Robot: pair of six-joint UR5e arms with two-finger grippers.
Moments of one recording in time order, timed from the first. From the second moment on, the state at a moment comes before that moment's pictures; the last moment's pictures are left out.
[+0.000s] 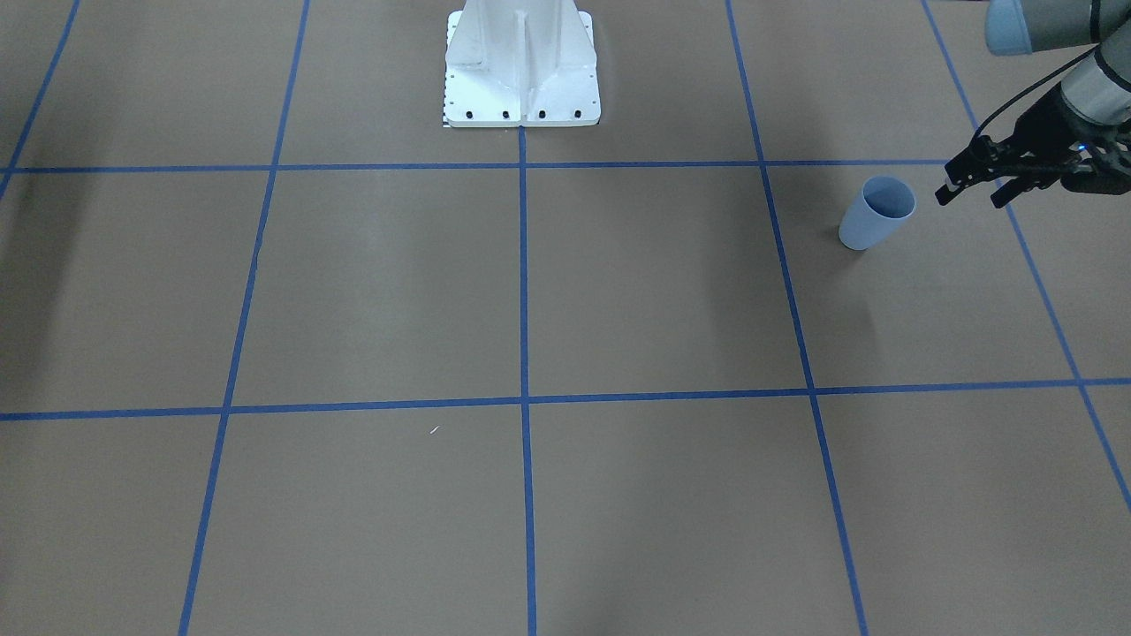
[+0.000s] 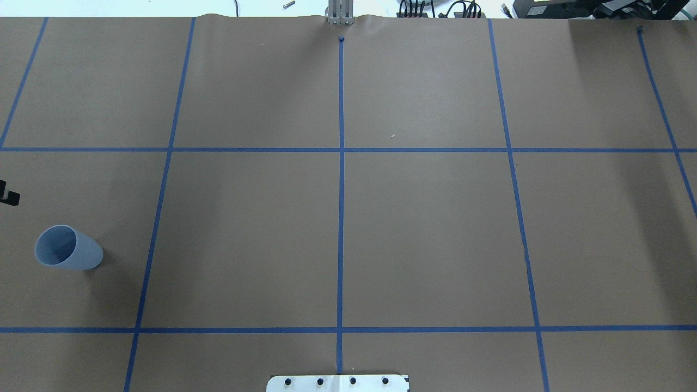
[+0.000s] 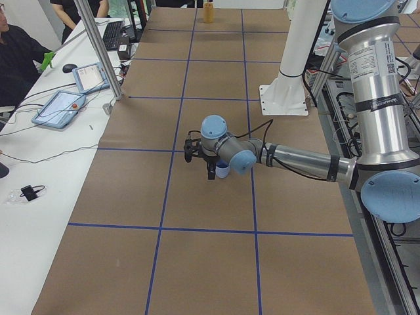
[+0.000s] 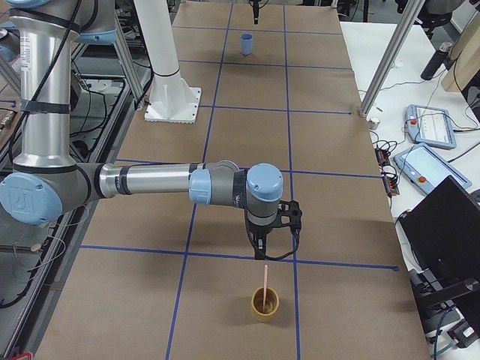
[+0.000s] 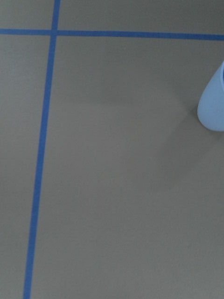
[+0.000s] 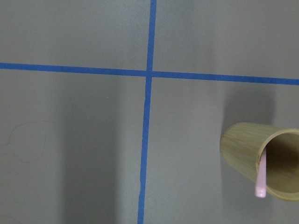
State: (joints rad) left arm -1.07 -1.33 -1.92 -2.12 -2.34 -0.86; right arm 1.61 -1.66 1.76 -1.68 2.33 -0.08
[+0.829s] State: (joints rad) left arm -0.95 -1.33 -1.92 -2.15 -2.30 -0.90; right arm 1.61 -1.66 1.75 -1.68 2.35 -0.08
